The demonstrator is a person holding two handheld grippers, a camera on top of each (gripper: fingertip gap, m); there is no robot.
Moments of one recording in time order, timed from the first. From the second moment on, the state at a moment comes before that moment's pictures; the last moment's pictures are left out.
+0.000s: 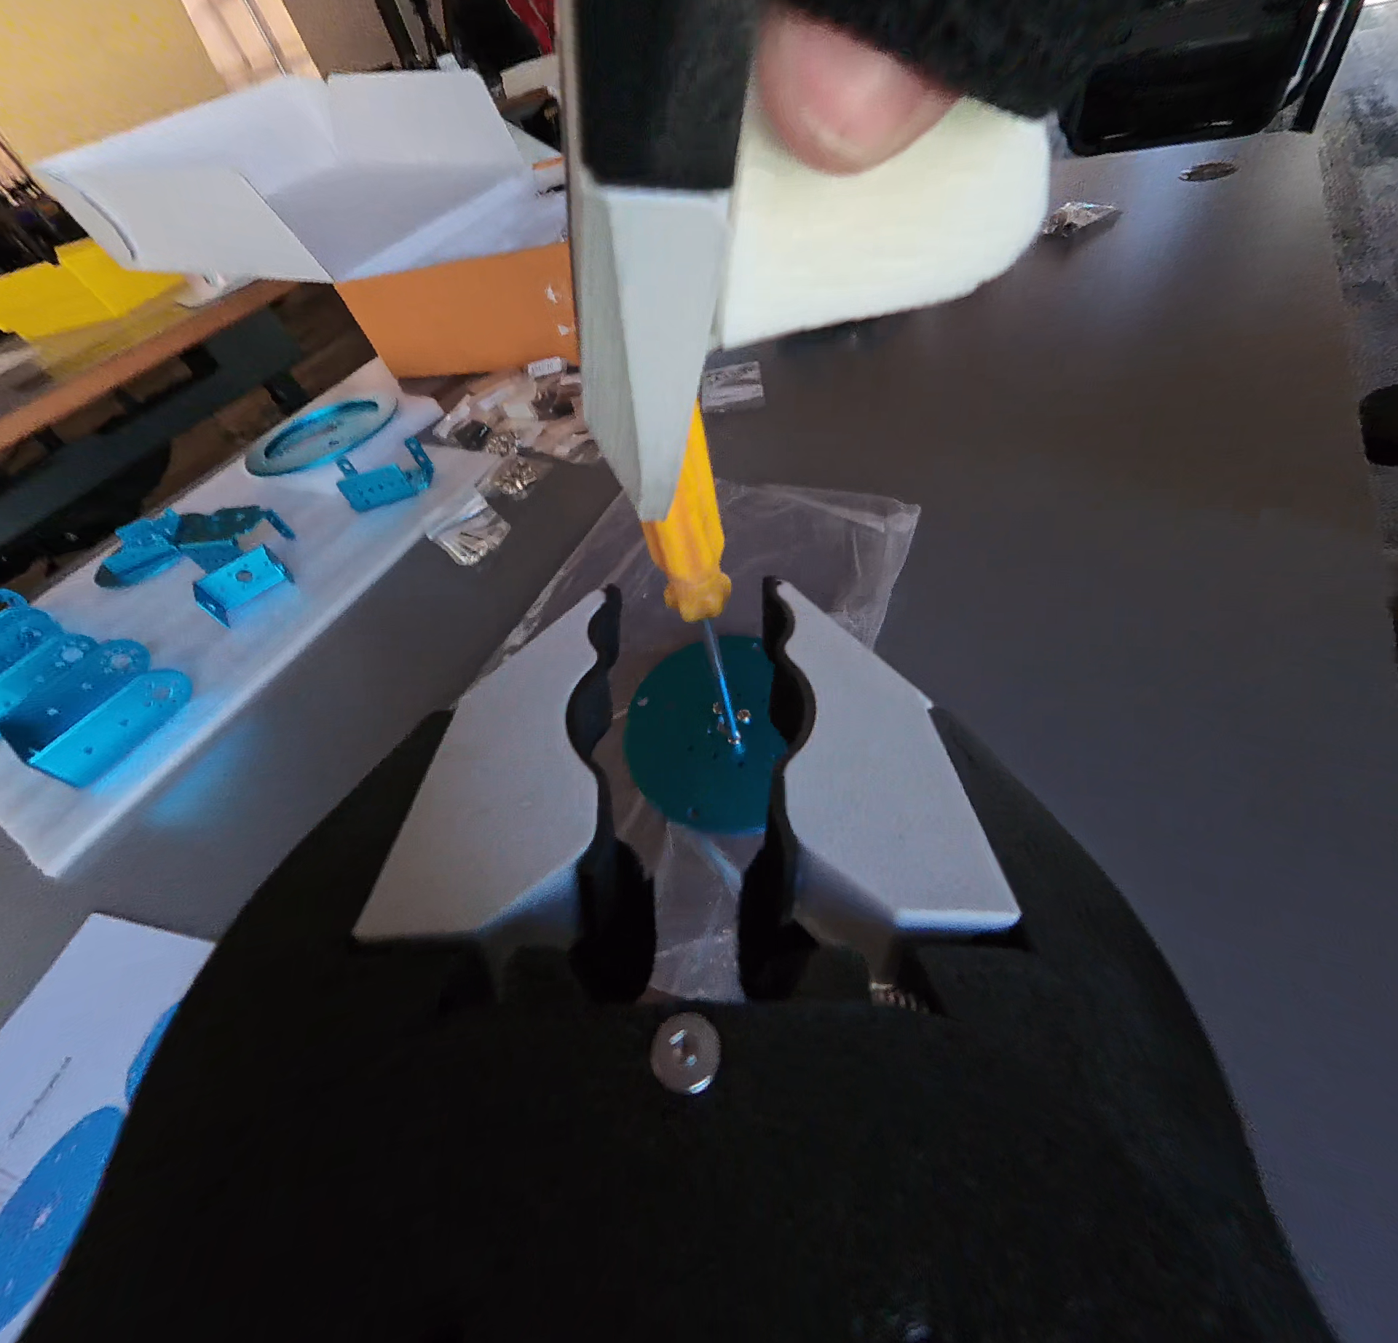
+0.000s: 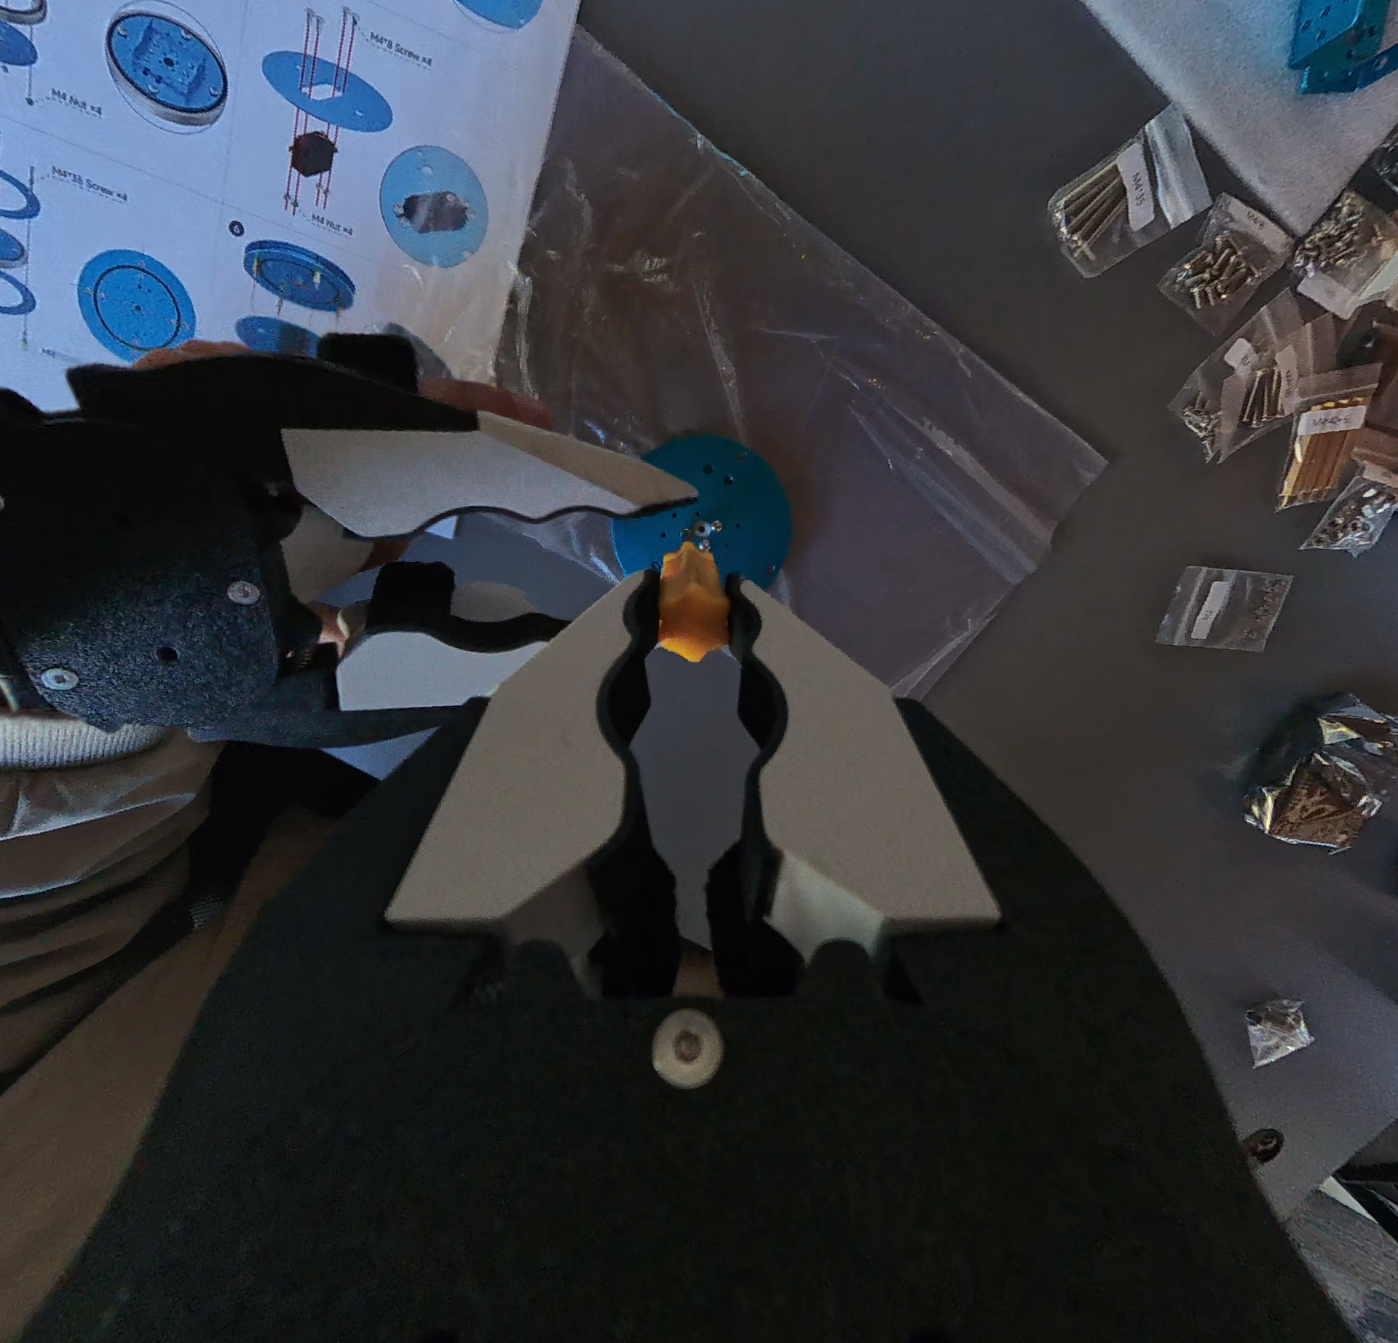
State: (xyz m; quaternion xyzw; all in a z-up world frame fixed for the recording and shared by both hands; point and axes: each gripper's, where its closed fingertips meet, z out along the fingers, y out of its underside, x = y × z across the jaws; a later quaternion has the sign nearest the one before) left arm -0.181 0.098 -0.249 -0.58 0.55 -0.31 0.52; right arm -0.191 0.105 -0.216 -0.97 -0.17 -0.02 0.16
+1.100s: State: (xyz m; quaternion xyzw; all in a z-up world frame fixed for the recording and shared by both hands) left arm -0.169 0.089 -0.245 -0.55 0.56 -0.41 0.46; right arm -0.159 0.098 -0.210 -0.45 -0.89 0.03 0.05
